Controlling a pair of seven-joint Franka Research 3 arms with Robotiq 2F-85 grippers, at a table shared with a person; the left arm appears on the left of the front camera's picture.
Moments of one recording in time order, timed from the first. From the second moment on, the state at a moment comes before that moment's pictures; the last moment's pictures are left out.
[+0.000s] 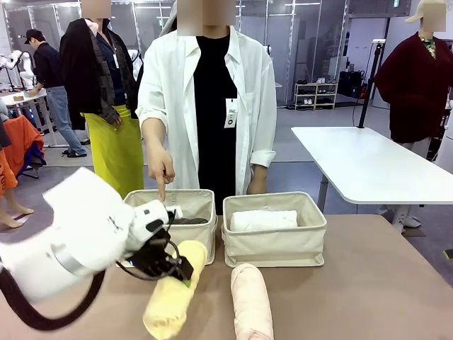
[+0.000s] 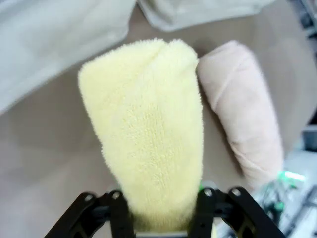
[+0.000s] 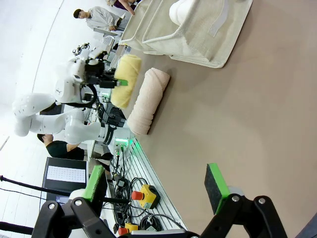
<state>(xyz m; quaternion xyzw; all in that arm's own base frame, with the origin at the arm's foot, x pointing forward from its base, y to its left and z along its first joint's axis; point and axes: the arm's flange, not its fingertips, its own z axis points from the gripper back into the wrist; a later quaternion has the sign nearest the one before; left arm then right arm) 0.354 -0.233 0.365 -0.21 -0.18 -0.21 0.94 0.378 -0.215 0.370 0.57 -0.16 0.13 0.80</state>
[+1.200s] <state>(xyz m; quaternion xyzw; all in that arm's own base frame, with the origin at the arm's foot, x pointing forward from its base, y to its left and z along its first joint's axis) 0.265 -0.168 0.507 -0.08 -0.12 -0.66 0.74 0.378 -0.215 0.370 0.56 -0.16 0.13 0.80</state>
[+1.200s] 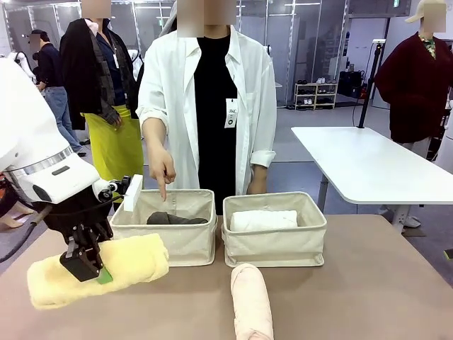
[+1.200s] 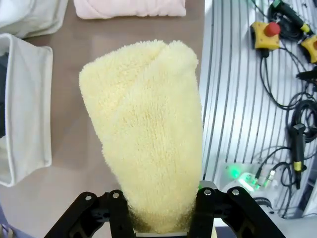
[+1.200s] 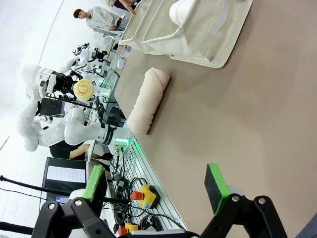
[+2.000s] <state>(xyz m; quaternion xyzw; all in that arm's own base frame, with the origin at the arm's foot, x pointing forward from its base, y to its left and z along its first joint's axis) 0.471 -0.207 0.521 0.01 -0.16 -0.76 0.63 0.378 -0.214 0.370 0.56 -0.16 0.14 0.80</state>
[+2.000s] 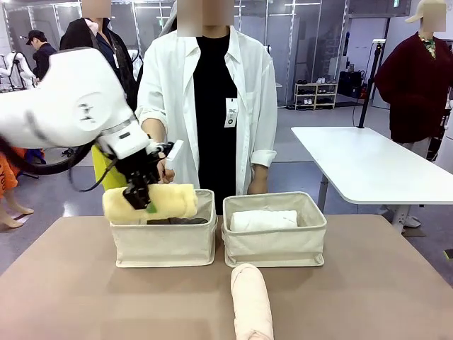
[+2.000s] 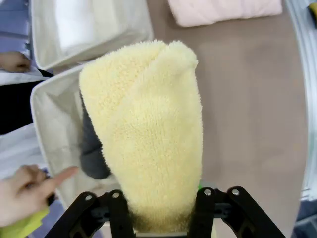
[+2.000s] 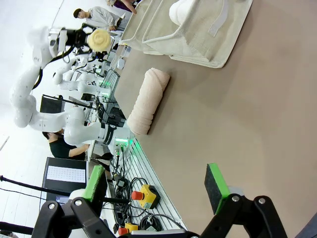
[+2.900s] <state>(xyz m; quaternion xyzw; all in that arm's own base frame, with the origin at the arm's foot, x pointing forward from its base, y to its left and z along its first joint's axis) 0.610 -0.214 0.440 0.00 -0.08 -0.75 0.65 0.378 -0.214 0.370 0.56 -0.16 0.14 0.80</state>
